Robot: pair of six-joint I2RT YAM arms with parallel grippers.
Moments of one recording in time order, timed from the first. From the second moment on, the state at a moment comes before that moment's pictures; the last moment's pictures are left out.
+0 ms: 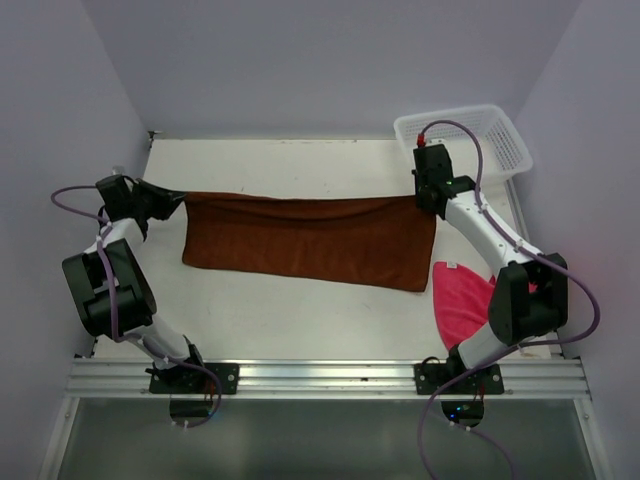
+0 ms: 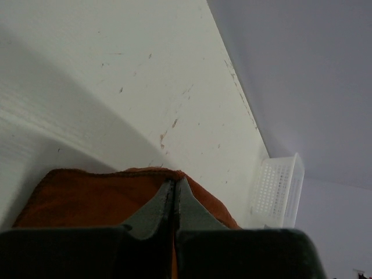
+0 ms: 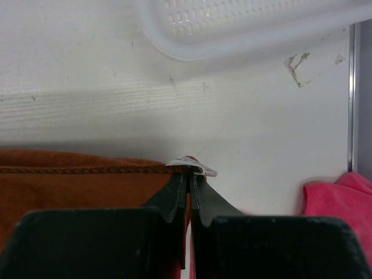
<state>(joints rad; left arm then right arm) 0.43 1.65 0.96 0.11 0.54 -0.89 0.27 1.58 1.29 -0.56 0.43 0.13</state>
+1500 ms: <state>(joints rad) 0.61 1.64 0.85 0.03 0.76 -0.79 0.34 1.32 0.89 -0.43 0.34 -0.20</state>
